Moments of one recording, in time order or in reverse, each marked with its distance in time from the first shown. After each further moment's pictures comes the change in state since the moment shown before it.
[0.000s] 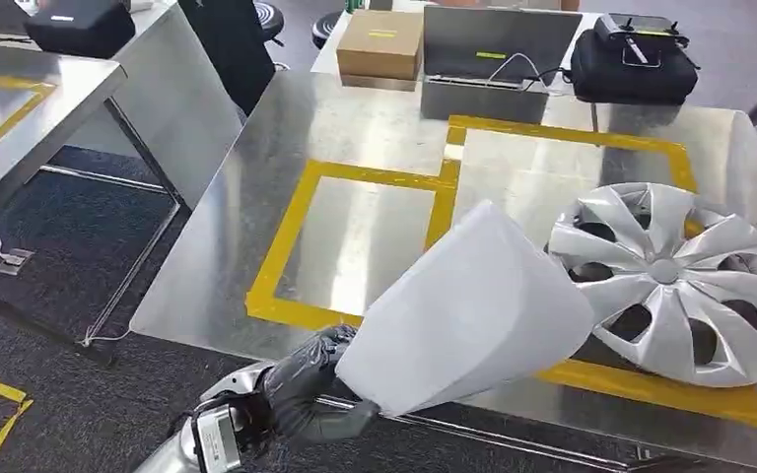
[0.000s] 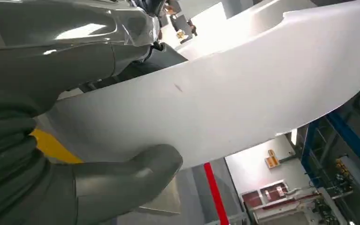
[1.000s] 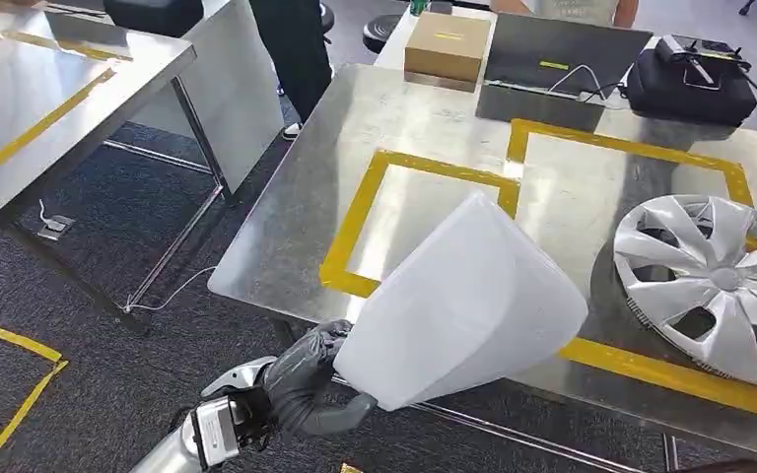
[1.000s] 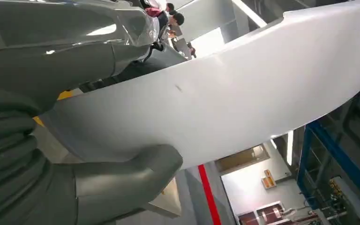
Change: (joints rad) left arm -0.018 0.000 -0.002 0.032 0.021 -0.003 -0.015; right arm -0.001 -0.010 0.000 -0.002 -0.002 -0.003 0.000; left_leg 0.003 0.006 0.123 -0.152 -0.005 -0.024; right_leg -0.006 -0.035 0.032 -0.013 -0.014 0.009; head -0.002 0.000
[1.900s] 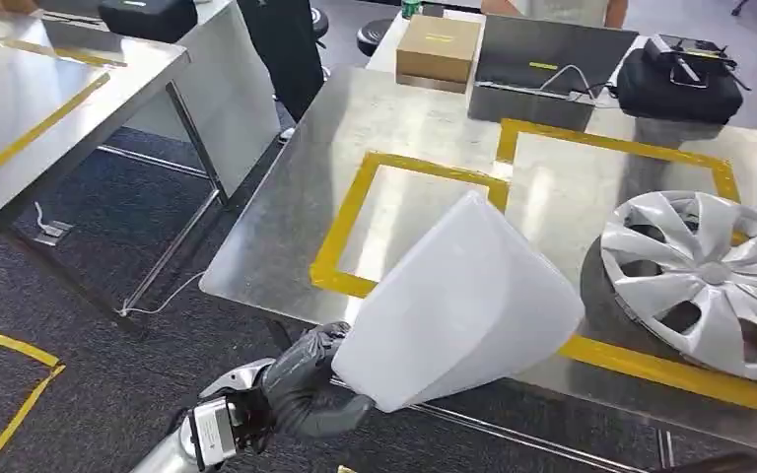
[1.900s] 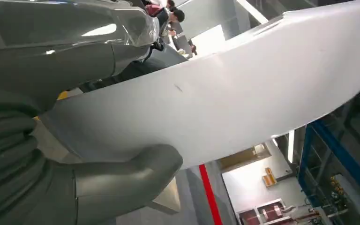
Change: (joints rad) left arm -0.001 0.003 0.000 0.001 0.012 -0.001 0.000; right arm 0.000 0.004 0.000 -0.002 0.019 -0.004 0.021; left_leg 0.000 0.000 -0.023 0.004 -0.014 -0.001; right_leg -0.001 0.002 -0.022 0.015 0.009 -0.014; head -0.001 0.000
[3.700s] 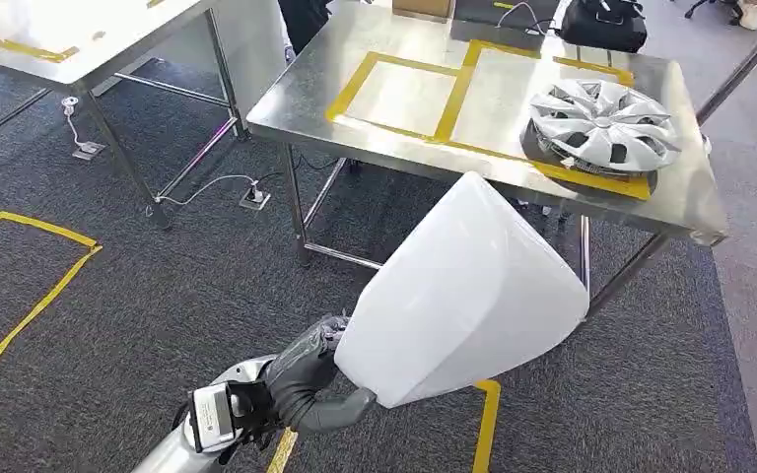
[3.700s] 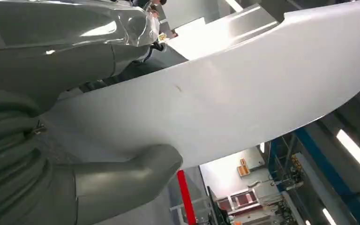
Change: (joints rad) left arm -0.012 -0.026 0.005 0.020 0.053 -0.047 0.016; right arm 0.001 -0.037 -0.006 -0.003 0.000 -0.030 0.074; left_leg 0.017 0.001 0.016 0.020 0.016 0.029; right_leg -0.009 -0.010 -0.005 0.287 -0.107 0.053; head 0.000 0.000
